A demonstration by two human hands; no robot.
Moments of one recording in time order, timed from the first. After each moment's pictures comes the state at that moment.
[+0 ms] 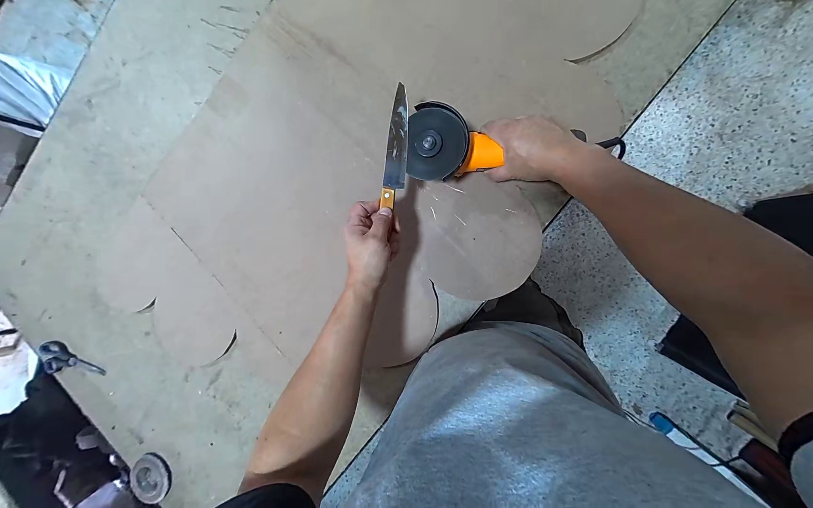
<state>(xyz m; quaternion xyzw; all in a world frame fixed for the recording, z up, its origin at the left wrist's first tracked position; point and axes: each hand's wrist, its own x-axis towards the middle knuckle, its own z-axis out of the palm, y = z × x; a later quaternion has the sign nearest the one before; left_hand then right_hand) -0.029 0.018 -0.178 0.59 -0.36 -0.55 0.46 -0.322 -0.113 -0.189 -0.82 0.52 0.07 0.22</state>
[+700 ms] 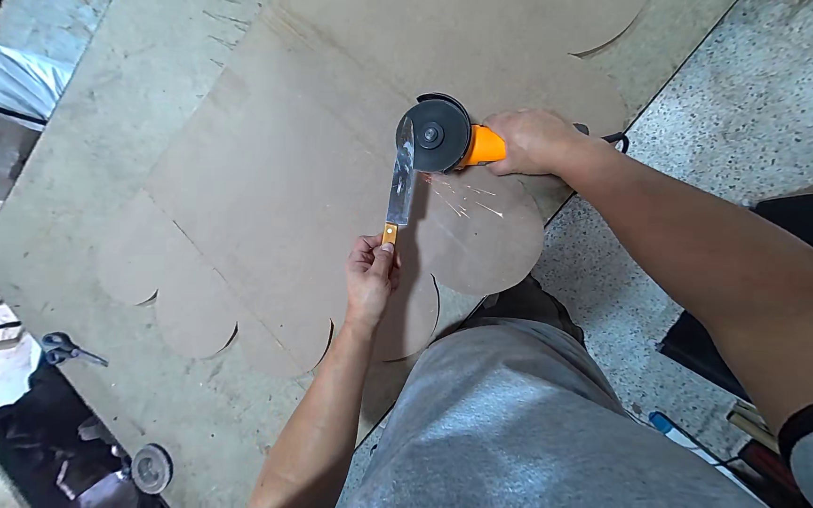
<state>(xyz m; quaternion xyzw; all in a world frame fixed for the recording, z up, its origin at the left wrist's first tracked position) -0.017 0.090 -0.168 0.61 -0.37 -0.56 0.42 -0.321 -0.113 -0.189 -0.82 0.52 0.07 0.21</state>
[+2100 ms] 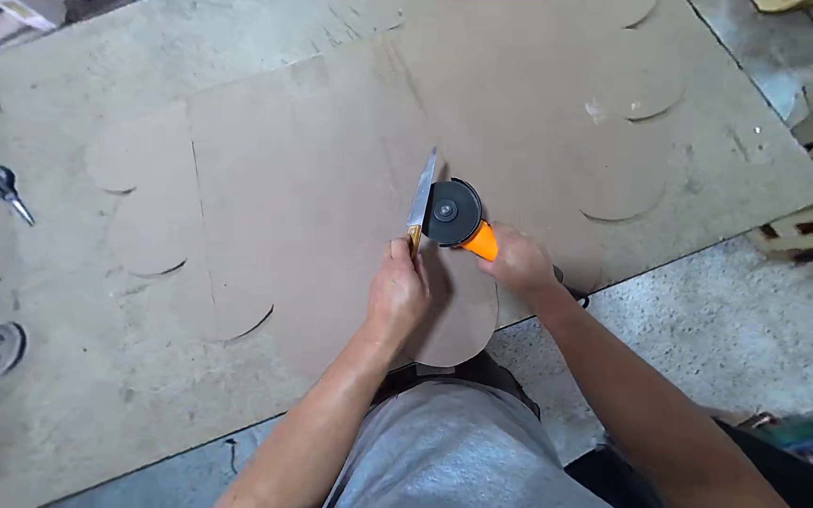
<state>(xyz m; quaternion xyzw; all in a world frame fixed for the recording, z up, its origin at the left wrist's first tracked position) -0.141 0.017 -0.122 0.83 -0.47 -0.23 0.21 -0.324 -0.118 -0.188 -0.83 0.51 0.07 0.20</state>
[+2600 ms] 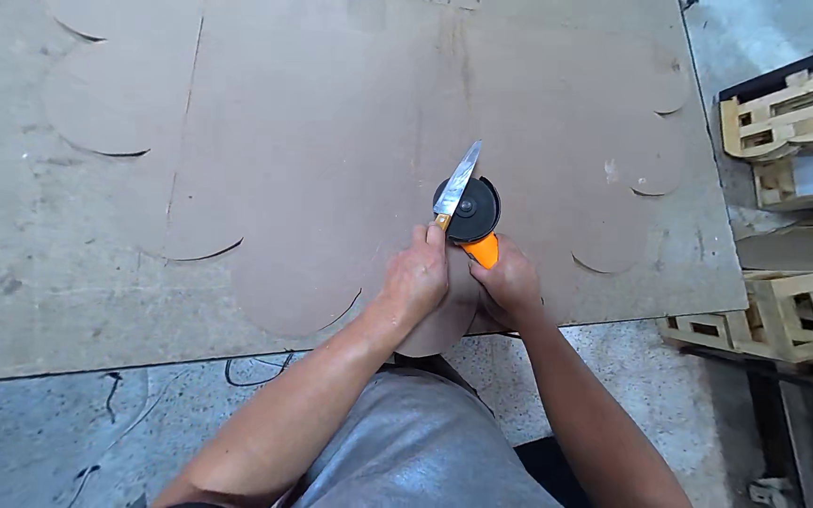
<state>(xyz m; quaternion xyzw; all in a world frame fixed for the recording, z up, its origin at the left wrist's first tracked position) -0.160 0.014 -0.132 0.83 -0.46 -0.26 0.19 -0.319 -0.110 -0.187 -0.83 0.52 0.08 0.19</state>
